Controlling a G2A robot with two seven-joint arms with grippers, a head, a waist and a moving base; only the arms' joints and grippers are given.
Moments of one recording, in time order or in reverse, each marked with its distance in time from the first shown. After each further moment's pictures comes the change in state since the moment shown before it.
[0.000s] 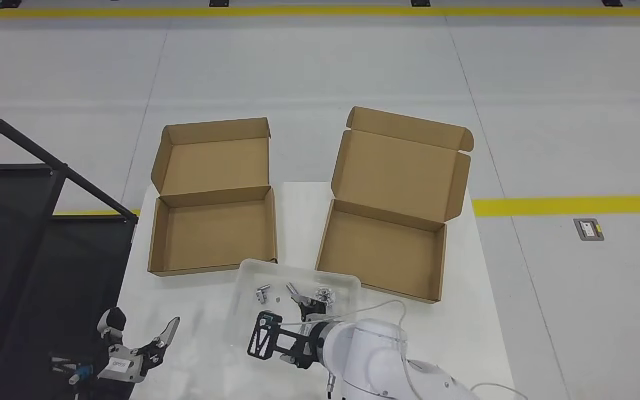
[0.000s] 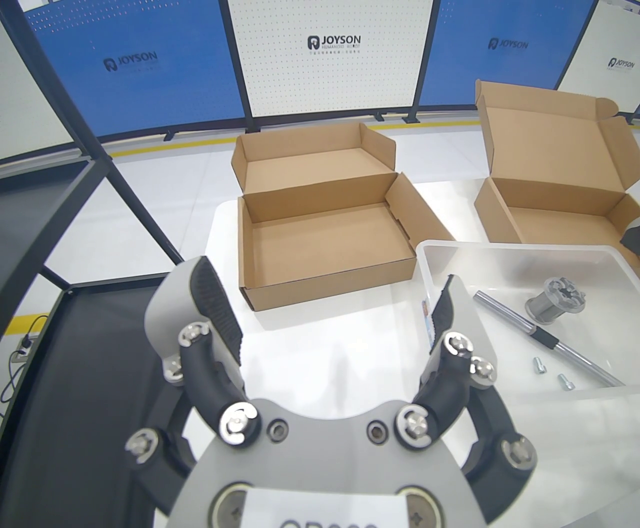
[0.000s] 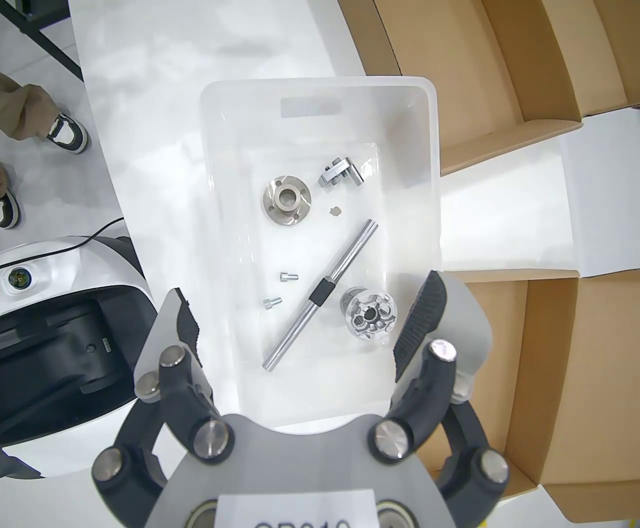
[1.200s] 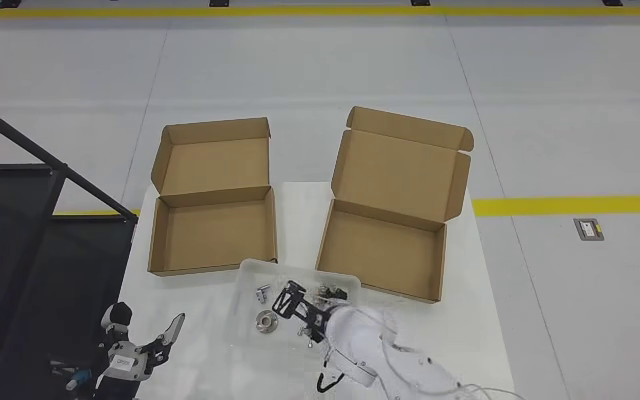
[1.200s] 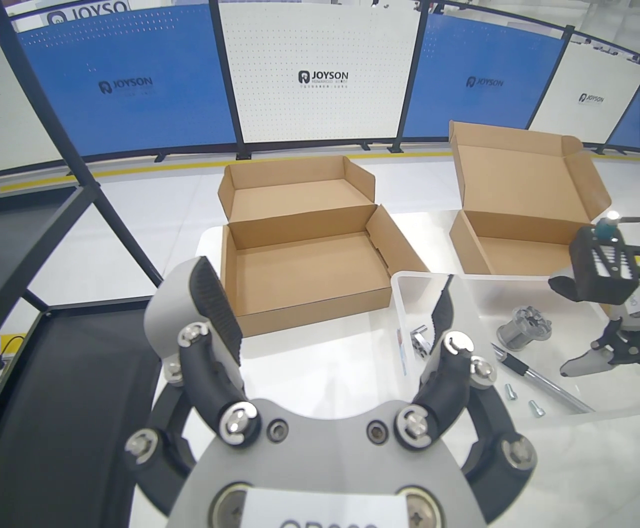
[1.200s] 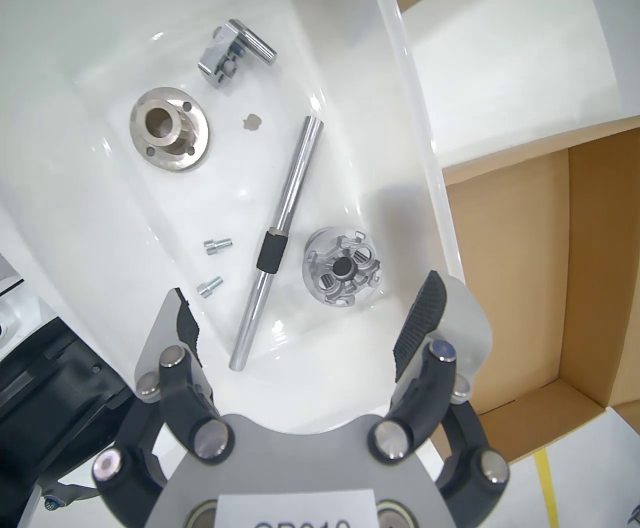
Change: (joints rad) left arm -0.007 -0.012 0.025 -0.034 -0.012 -0.011 0.054; right arm 0.044 -0.067 -0.002 0.290 -0.068 0.248 0.022
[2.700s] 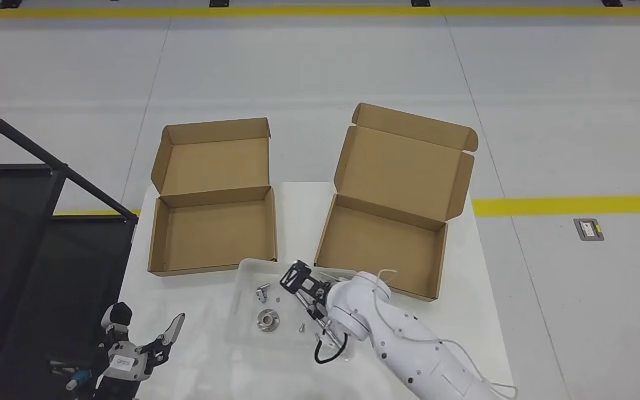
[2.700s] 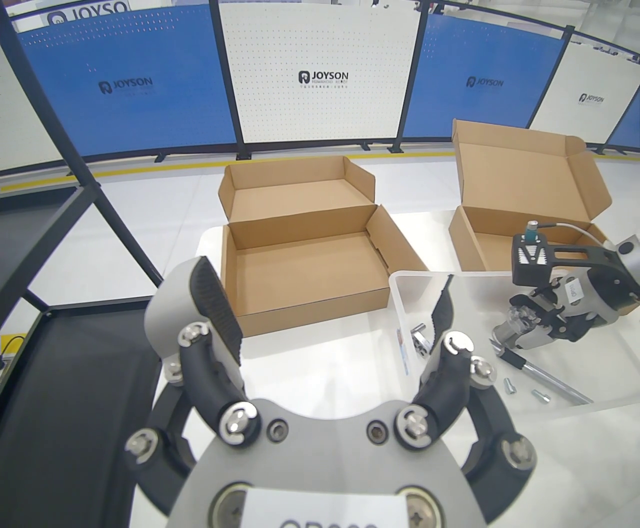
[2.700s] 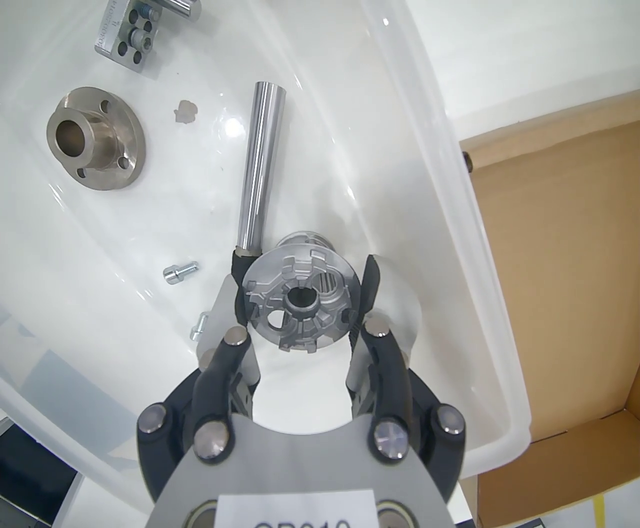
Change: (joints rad) left arm 0.000 0.000 0.000 0.000 0.000 0.000 0.000; right arm 0.118 -0.101 0.054 0.317 0.140 -0.059 -0.045
